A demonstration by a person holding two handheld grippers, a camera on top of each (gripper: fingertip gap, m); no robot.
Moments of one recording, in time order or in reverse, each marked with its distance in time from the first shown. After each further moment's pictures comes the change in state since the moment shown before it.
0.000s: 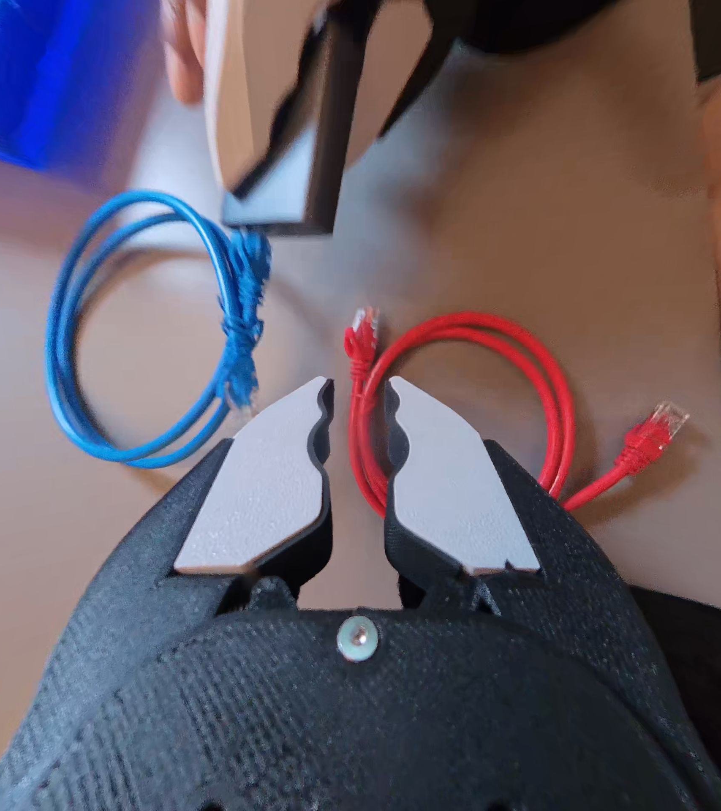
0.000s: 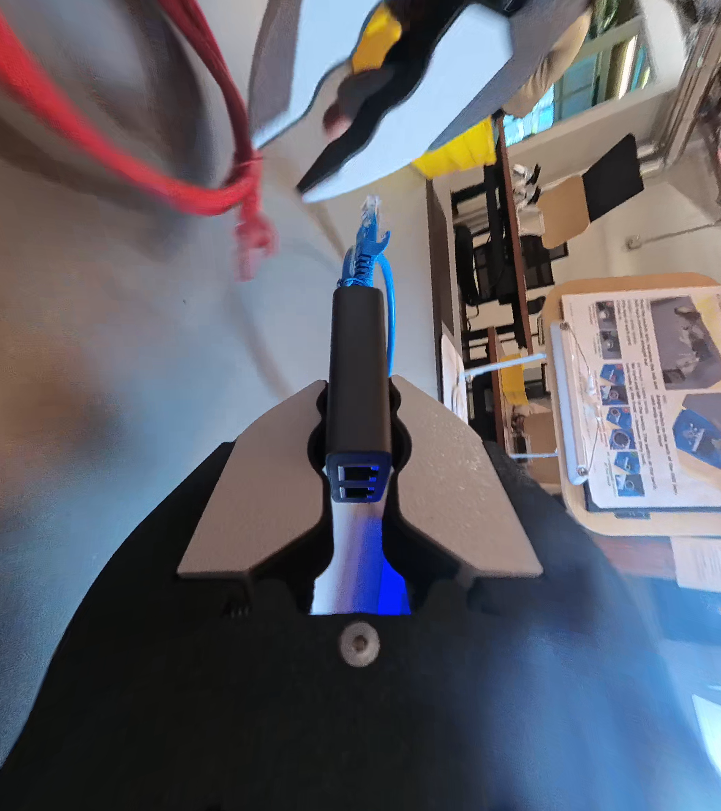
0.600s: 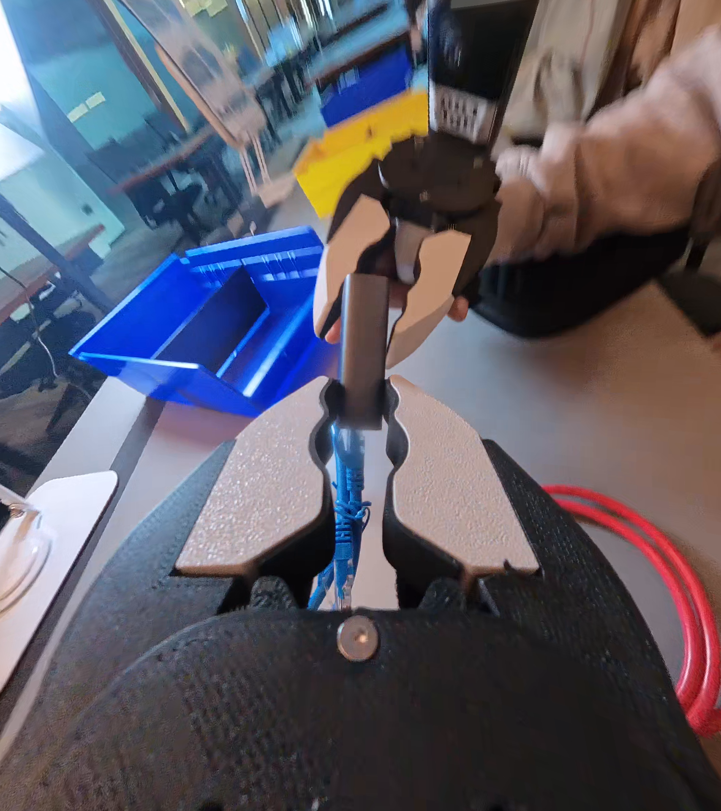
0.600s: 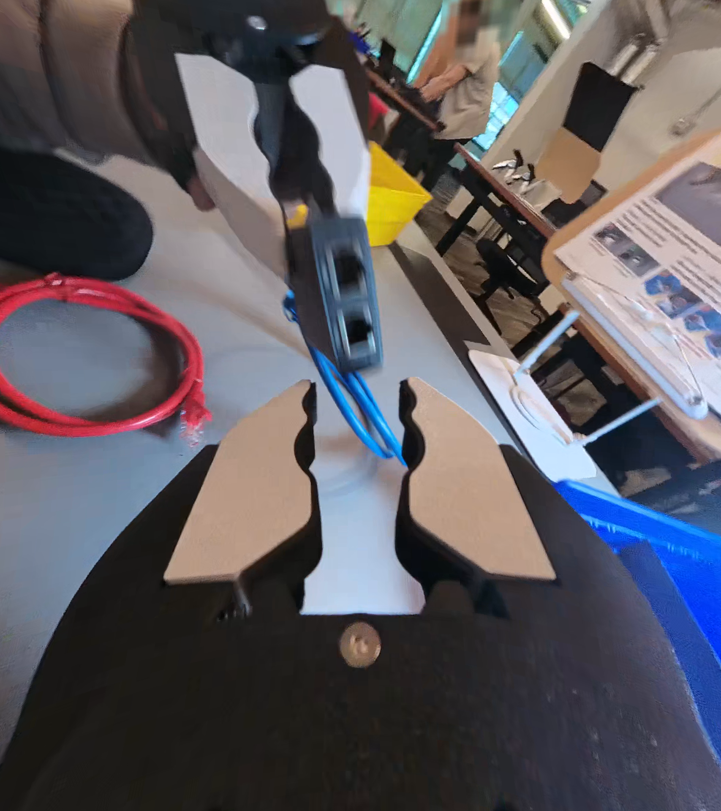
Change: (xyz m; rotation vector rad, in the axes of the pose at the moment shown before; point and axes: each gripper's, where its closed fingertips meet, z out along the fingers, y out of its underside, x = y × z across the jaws) left arm -0.035 -0.083 -0.058 0.629 -0.271 0.173; right arm 0.054 -0.019 -0.022 0.211 -0.008 0.610
